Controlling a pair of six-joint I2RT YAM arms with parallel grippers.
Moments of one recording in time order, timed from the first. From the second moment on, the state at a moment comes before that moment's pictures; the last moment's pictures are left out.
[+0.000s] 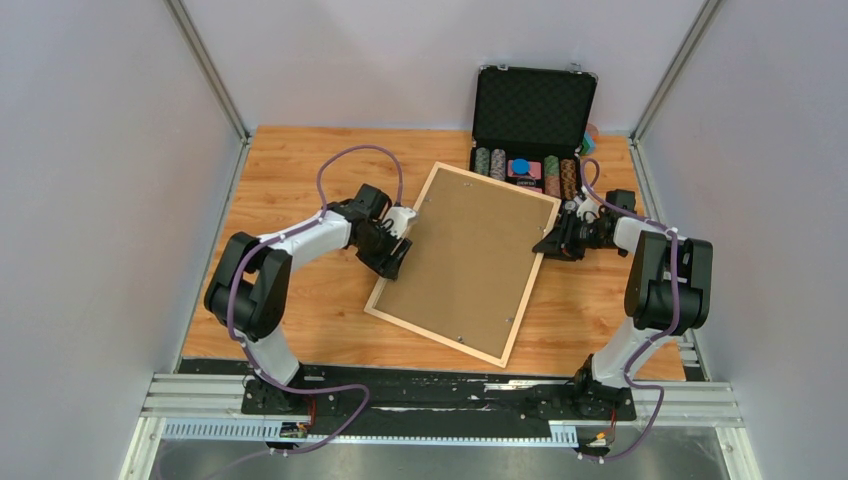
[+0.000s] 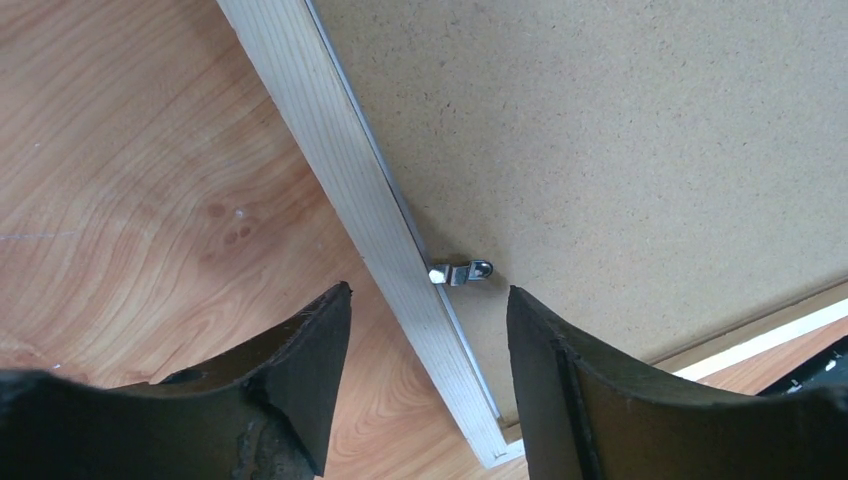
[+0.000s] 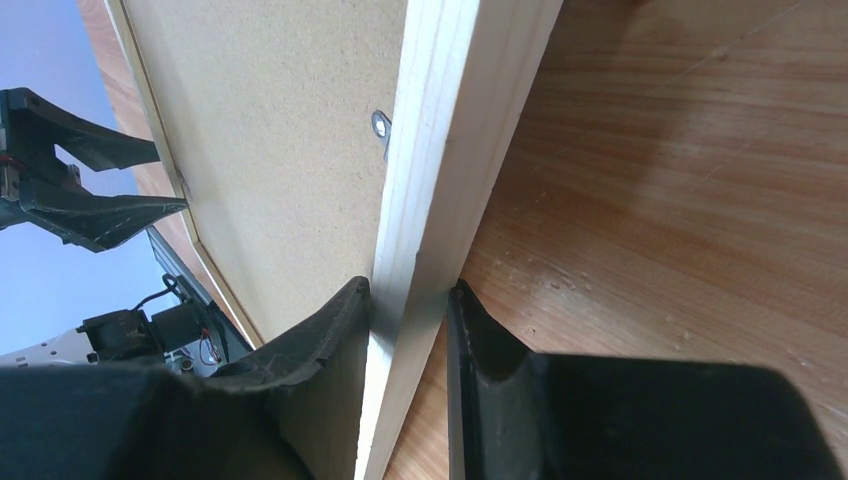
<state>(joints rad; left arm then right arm) -0.48 1.73 1.10 -0.58 0.29 0.19 -0.21 1.76 0.97 -0.38 -0.83 0.14</state>
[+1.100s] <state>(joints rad) -0.48 1.78 1.16 -0.54 0.25 0.17 -0.22 1.76 0.97 -0.38 -0.83 0.14</state>
